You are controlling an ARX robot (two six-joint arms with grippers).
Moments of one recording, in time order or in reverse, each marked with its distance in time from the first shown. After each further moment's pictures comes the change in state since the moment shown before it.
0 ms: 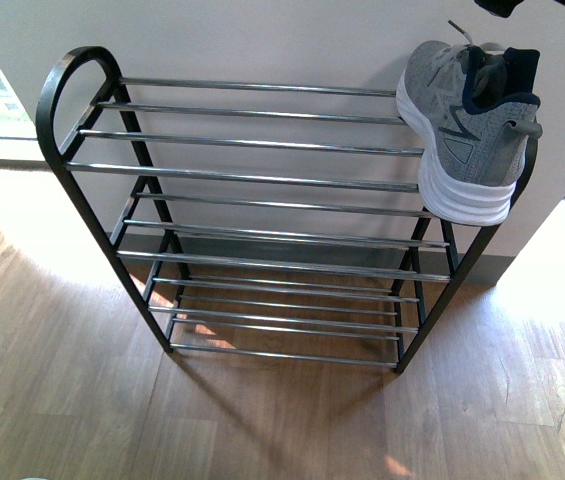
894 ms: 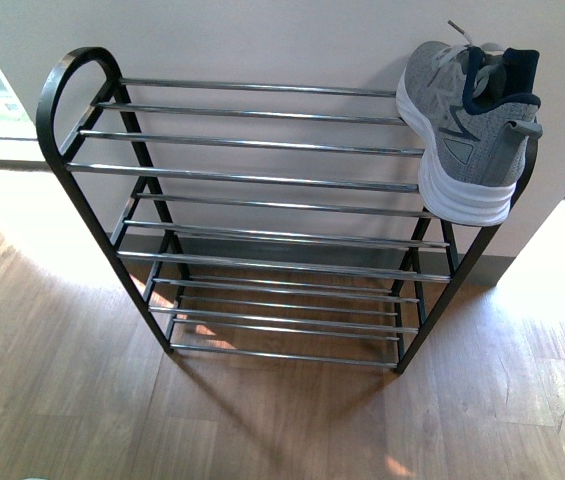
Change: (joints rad) left arm 0.000 0.000 0.000 0.000 0.000 0.000; right arm -0.172 -0.653 -0.892 0.746 -0.240 -0.475
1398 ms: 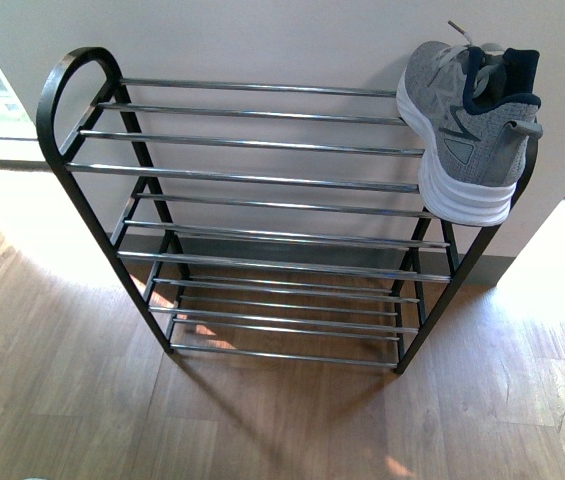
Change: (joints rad) left arm 0.000 0.000 0.000 0.000 -0.001 0.000; right arm -0.075 -0.291 -0.154 -0.139 -0.075 -0.001
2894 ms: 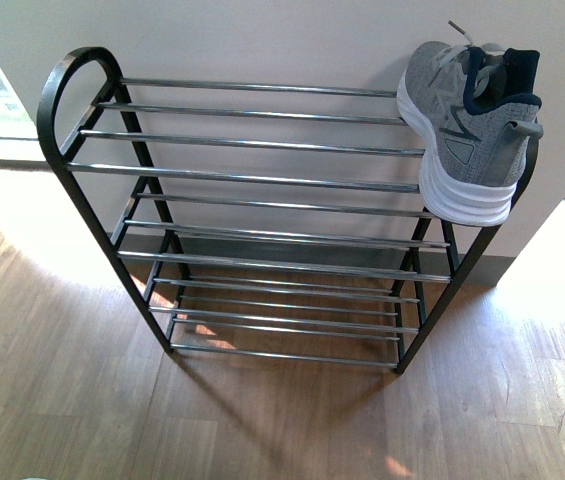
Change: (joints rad) left arm 0.000 0.000 0.000 0.000 0.000 0.000; right arm 0.000 -0.861 -0.016 -0.821 0.001 0.000
